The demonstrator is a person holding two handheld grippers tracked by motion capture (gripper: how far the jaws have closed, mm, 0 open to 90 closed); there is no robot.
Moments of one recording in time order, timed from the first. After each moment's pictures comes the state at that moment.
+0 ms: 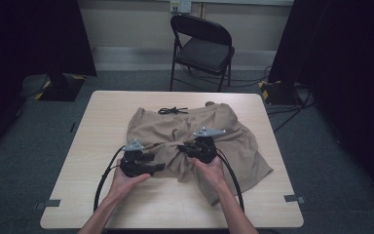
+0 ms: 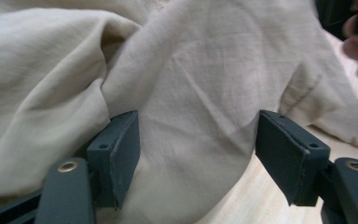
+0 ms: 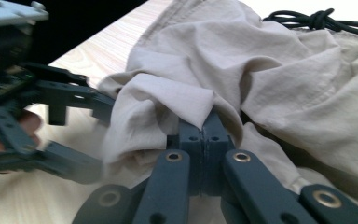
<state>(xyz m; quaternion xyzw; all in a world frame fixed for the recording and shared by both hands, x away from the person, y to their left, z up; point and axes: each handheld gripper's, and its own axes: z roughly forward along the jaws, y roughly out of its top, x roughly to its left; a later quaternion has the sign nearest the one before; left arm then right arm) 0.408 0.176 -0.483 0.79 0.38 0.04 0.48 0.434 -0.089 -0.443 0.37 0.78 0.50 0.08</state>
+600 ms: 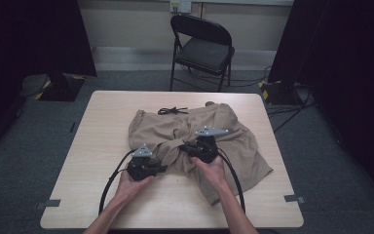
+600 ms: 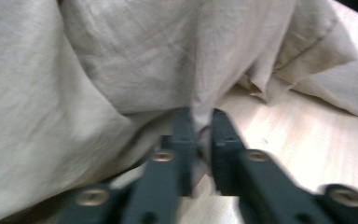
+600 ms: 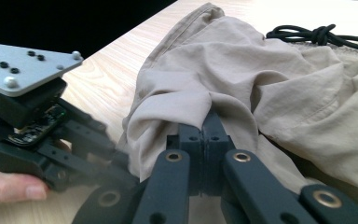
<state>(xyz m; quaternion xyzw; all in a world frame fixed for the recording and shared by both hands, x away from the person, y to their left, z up) 0.403 0.161 -0.494 0.82 0.34 0.04 0.46 0.430 -0.092 -0.434 0.37 0.77 0.51 0.08</state>
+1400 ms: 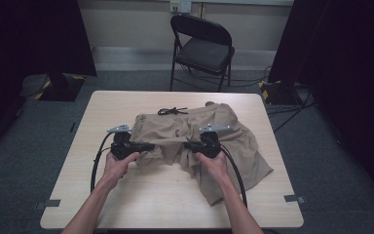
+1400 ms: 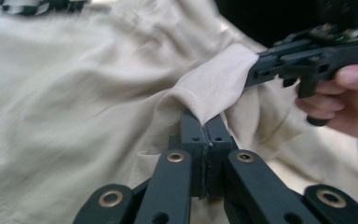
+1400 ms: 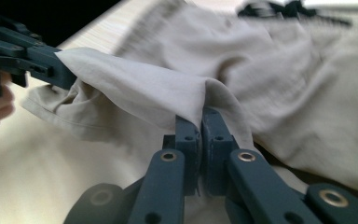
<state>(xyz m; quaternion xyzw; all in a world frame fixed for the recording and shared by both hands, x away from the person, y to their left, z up) 0.453 0.210 -0.464 0.75 0.39 -0.01 0.53 0.460 -0.105 -0.457 0.40 0.78 0.48 0.06</state>
